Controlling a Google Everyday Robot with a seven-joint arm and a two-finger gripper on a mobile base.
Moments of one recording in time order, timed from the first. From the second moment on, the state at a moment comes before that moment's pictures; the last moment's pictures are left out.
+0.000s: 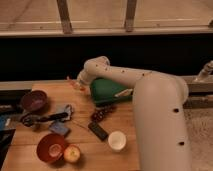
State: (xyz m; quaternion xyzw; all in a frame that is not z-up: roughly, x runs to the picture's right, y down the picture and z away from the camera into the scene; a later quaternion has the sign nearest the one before) arm -0.178 -0.012 0.898 -0.26 -0.22 0.28 0.90
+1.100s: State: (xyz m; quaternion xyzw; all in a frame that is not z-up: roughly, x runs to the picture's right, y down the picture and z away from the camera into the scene) arm -0.228 0.037 0.930 -0.35 -0.25 0.28 0.86
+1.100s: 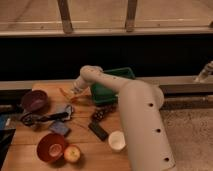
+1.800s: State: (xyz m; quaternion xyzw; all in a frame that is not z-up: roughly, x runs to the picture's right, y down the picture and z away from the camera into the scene) arm -0.213 0.012 0.922 -0.33 -0.24 0.27 0.87
